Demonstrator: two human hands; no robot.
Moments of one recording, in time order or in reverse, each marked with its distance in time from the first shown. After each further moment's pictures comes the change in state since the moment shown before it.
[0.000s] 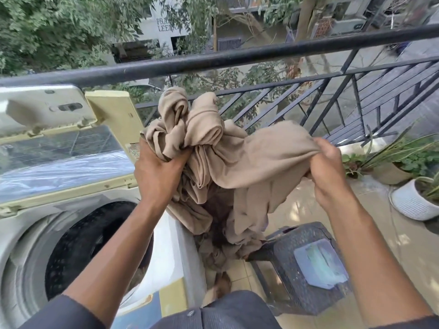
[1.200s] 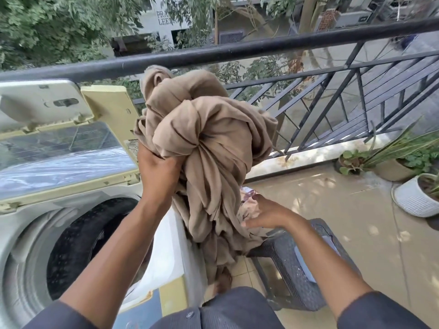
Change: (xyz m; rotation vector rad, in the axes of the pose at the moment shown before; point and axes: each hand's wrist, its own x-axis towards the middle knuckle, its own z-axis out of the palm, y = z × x) left_hand -0.003 0.004 0.007 -0.526 -0.092 0.042; right_hand -0.014 0.103 0.035 -0.989 -0.829 0.225
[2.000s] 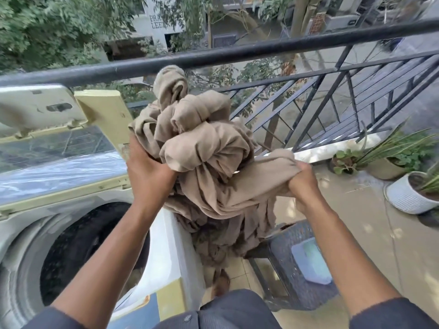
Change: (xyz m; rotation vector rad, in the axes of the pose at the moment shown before) left_hand -0.002 0.005 -0.010 0.357 0.034 0.165; right_hand -0.004 0.018 -0.052 0.875 0.773 0.093
